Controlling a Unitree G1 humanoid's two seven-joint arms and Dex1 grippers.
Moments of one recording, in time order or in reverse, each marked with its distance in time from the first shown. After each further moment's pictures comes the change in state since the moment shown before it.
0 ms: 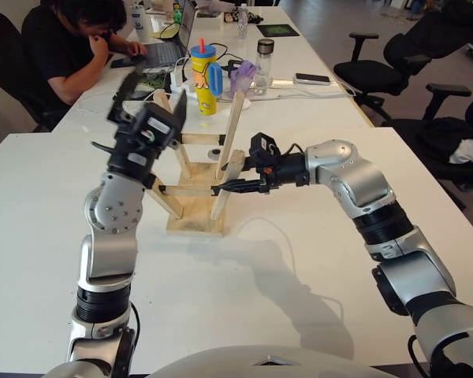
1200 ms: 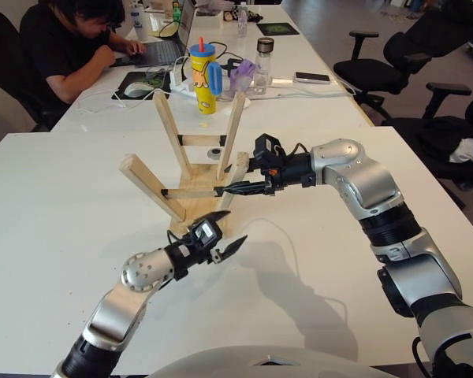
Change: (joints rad) left arm 0.461 0.223 -0.329 -0.015 -0.323 -0.142 -0.213; right arm -0.013 -0.052 0.001 -0.068 0.005 0.104 0.040
